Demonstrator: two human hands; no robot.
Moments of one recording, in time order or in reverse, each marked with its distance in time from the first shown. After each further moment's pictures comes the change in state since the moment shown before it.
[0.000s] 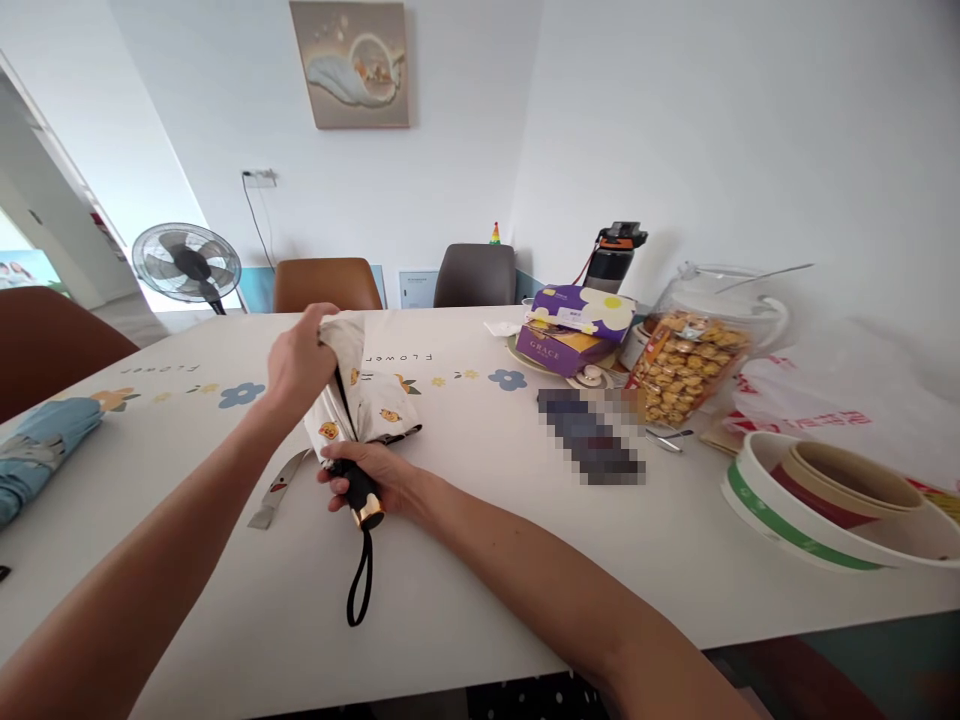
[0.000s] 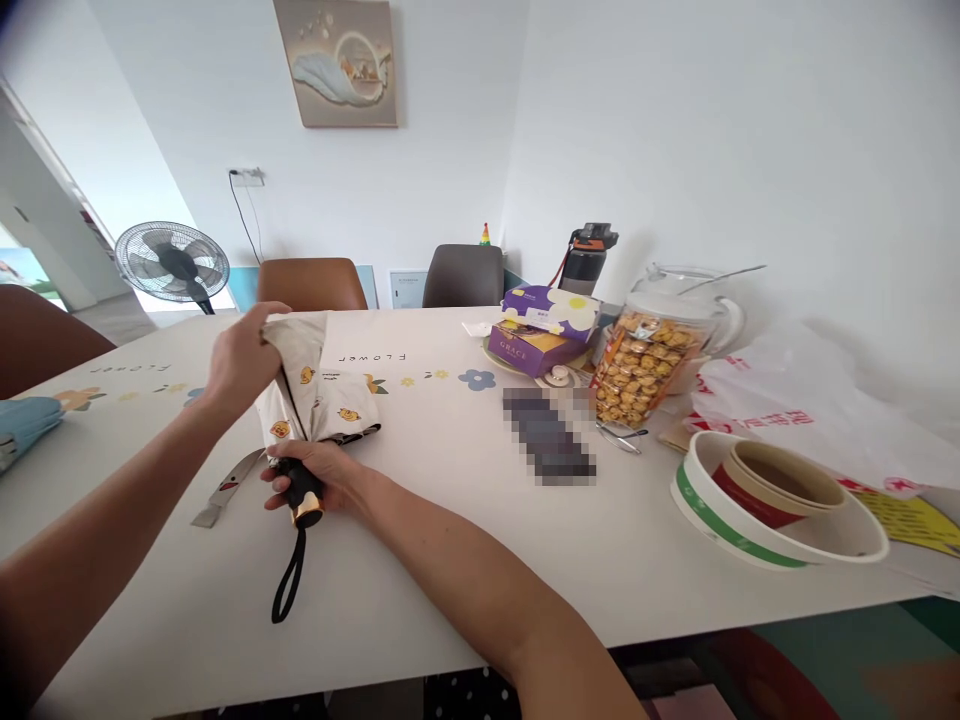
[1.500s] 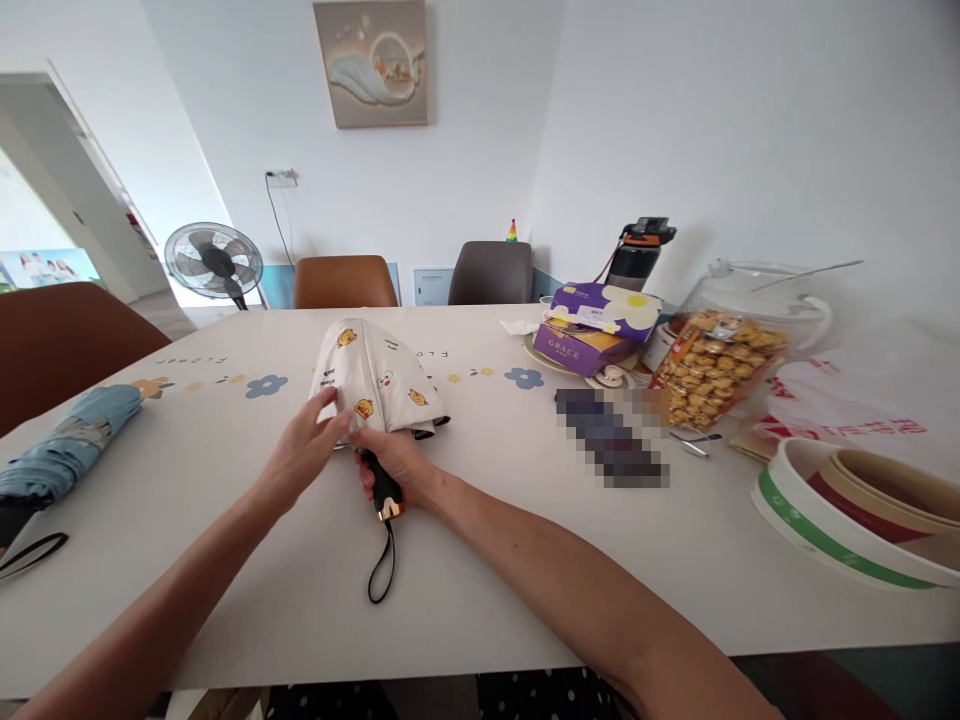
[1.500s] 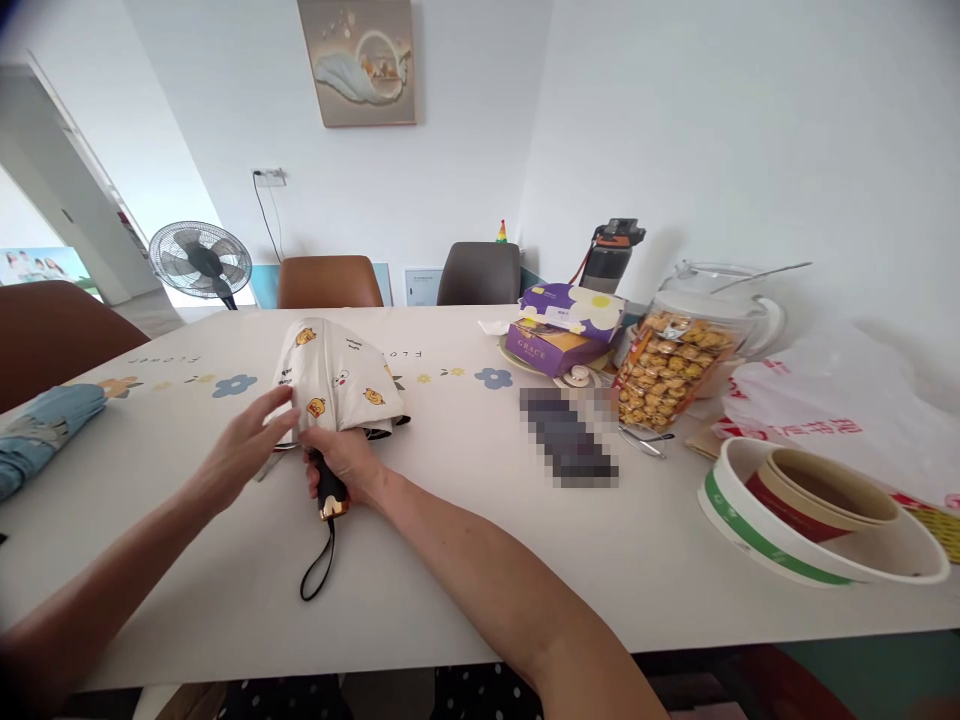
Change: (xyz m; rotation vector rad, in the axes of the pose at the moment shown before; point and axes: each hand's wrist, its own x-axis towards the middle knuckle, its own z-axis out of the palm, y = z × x) left_hand -0.092 -0.032 -0.012 -0.462 -0.302 -0.354; right_hand 0.000 0.006 0.006 -0.179 0.235 -0.252
